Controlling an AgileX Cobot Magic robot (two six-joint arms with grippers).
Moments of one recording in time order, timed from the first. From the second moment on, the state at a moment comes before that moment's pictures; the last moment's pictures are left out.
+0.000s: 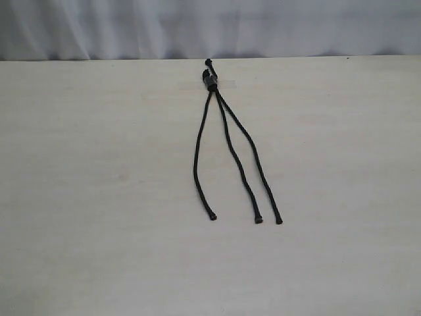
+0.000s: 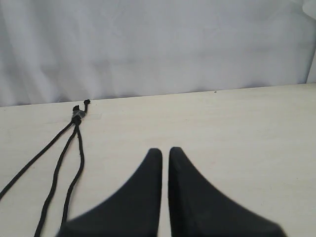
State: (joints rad) left arm 0.11 0.00 0.00 0.05 0.21 0.08; right arm -0.01 0.01 0.00 0.08 0.20 0.01
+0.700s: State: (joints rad) left arm 0.11 0.17 -0.30 0.33 -0.53 -0.58; right arm -0.01 0.23 -0.26 -0.10 -0.26 0.38
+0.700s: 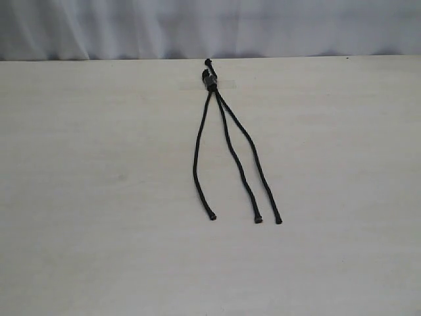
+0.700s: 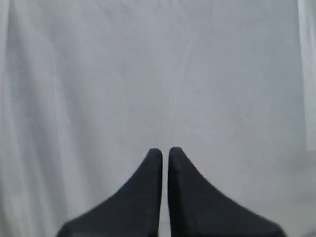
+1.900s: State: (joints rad) left arm -0.38 1.67 -1.17 0.08 0.54 -0.04; right arm 0.17 1.79 -1.24 0.00 0.65 -0.19
